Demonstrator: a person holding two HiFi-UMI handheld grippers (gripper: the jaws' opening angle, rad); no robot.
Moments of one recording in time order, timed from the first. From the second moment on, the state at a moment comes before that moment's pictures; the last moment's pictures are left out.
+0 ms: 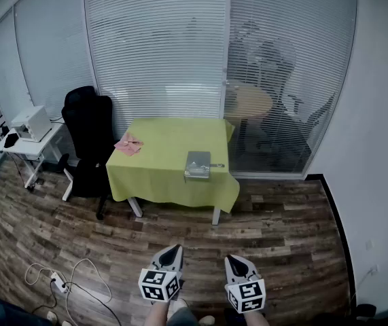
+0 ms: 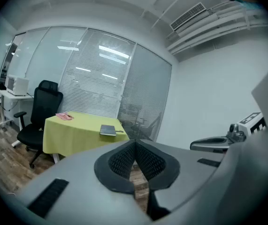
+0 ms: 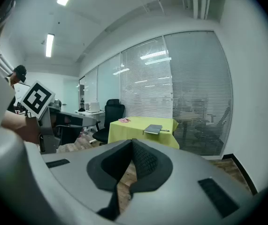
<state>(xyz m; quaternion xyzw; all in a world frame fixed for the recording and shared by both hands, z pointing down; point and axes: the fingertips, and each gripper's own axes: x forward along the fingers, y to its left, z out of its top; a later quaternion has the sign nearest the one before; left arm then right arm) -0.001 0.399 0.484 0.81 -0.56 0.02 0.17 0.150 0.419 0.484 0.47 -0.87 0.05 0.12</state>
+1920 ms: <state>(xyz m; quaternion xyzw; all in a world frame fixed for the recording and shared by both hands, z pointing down) -0.054 0.023 0.570 0.84 -0.49 0.17 0.16 0.083 0.045 0.553 0.50 -0.83 0.12 0.19</state>
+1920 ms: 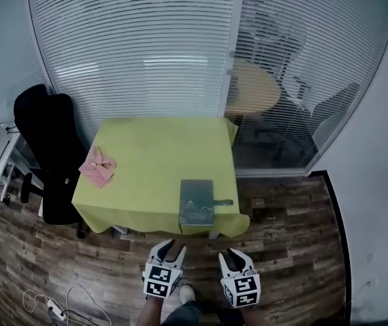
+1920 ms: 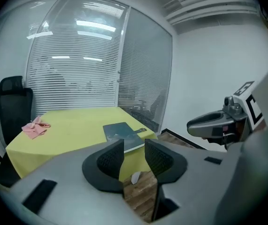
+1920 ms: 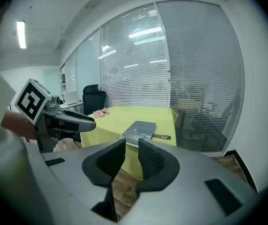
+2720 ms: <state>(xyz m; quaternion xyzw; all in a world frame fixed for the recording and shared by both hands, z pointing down) -0.041 -0.067 0.603 0.87 -0.42 0.21 0.15 0.097 -0.036 0.561 0.54 -0.80 0.13 0.20</state>
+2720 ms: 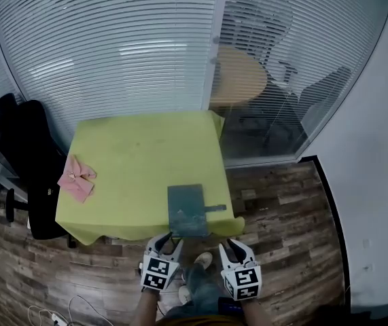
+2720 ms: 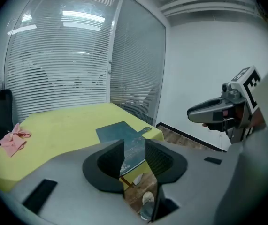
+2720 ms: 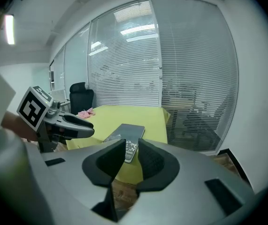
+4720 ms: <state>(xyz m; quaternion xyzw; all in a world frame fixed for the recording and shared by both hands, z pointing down) -0.006 -0.085 0.703 0.86 -0.30 0.41 0.01 0.120 -0.085 0.633 0.52 -0.81 0.21 0.20</state>
